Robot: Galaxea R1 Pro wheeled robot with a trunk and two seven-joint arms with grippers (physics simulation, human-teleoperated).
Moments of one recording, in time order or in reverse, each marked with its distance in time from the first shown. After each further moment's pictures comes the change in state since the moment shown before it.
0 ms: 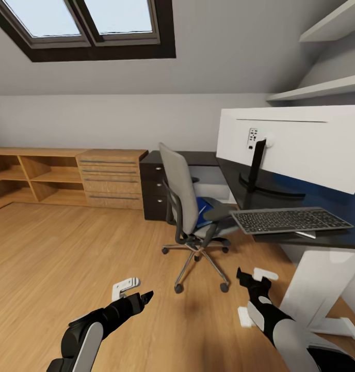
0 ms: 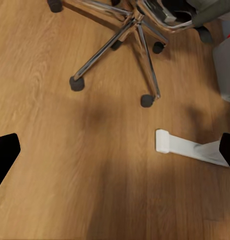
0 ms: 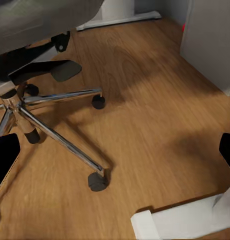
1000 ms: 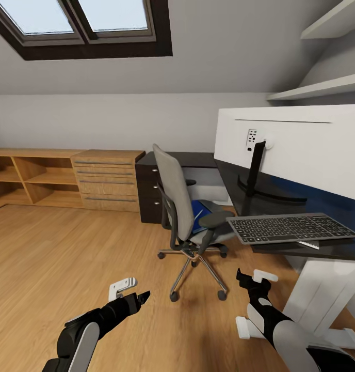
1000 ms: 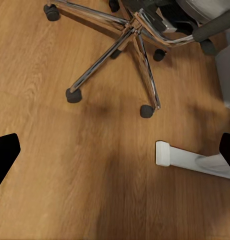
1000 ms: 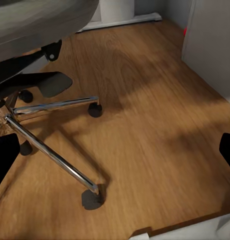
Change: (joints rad) left arm 0.000 0.023 0.008 -0.001 0.012 0.000 -0.001; right arm 0.000 0.001 0.003 0.021 0.003 -0.019 0.002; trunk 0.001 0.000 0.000
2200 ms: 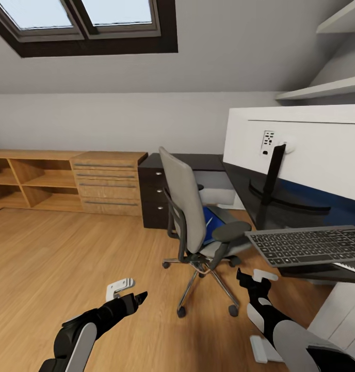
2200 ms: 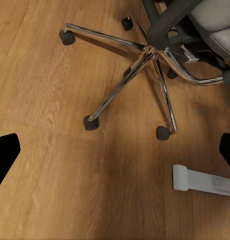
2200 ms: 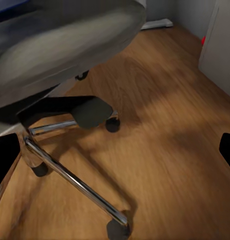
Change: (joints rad) left arm 0.000 0.022 -0.001 0.001 -0.001 -0.003 0.000; right arm 0.000 0.000 0.008 -0.004 0.002 -0.004 -0.008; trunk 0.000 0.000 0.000
